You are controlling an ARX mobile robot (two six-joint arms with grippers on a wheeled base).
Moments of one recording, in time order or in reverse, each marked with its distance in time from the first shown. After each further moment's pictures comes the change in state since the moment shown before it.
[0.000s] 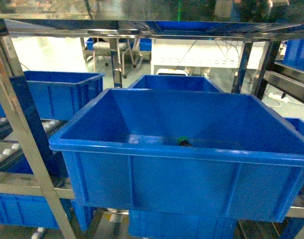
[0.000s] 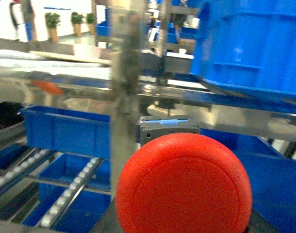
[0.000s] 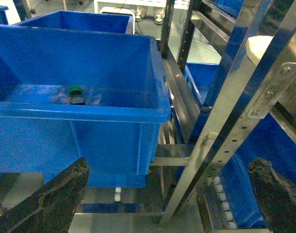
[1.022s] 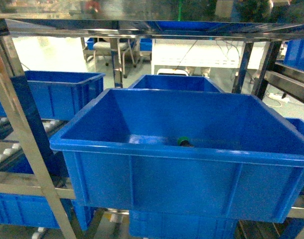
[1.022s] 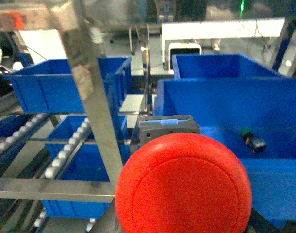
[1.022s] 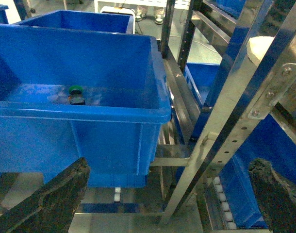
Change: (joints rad) left arm -0.295 0.085 -0.102 -0.080 -0.203 0.047; right arm 0.000 0.000 0.000 0.000 0.000 -0.004
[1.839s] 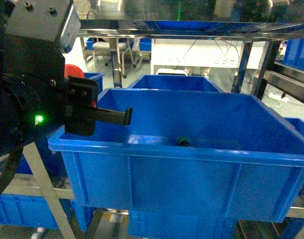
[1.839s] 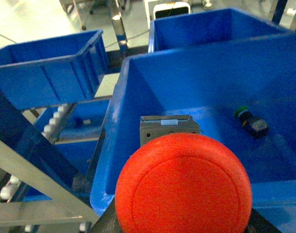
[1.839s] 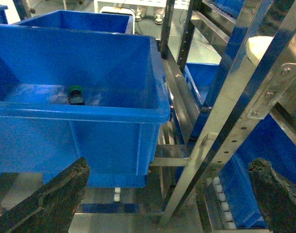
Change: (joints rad) left arm 0.007 0.728 0.294 0.294 0.058 0.037; right arm 0.000 0.000 0.000 0.000 0.000 0.000
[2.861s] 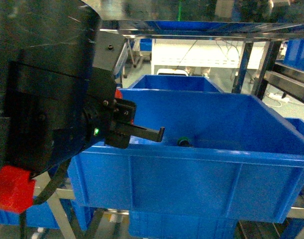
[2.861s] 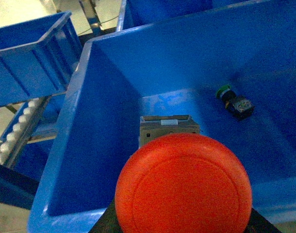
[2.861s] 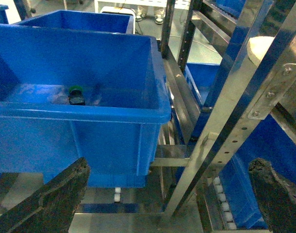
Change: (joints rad) left arm -0.027 0.221 0.151 -0.022 0.051 0.010; right arm 0.000 0.000 0.000 0.000 -0.001 0.000
